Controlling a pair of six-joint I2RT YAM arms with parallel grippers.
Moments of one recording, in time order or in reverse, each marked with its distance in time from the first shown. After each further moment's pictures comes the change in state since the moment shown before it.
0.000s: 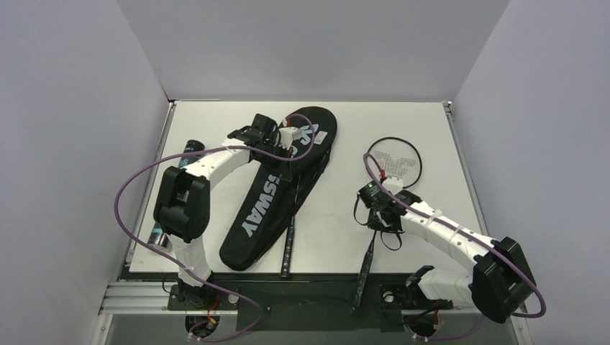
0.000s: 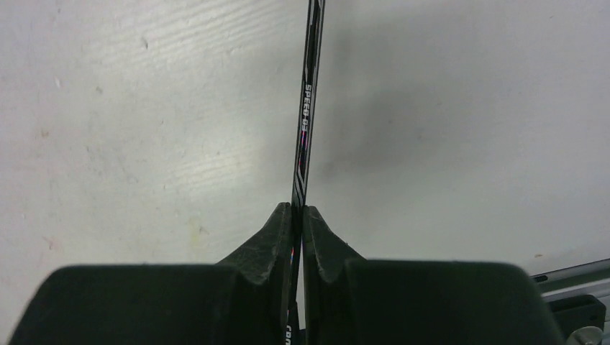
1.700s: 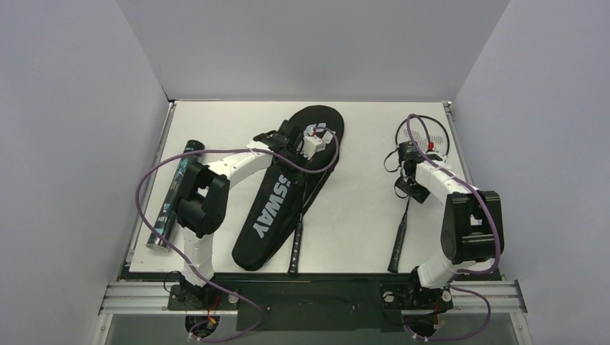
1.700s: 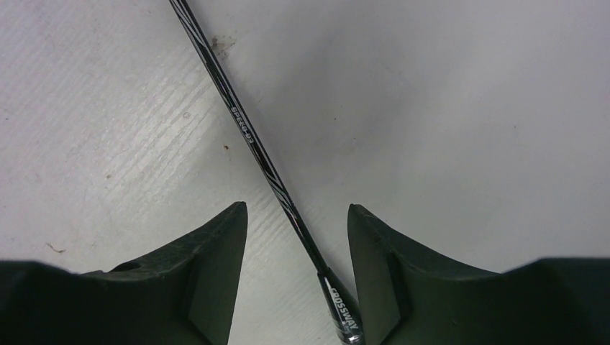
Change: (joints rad) left arm -0.153 0.127 0.094 -0.002 -0.173 0.125; right arm -0.510 0.378 0.247 0.121 0.105 -0.044
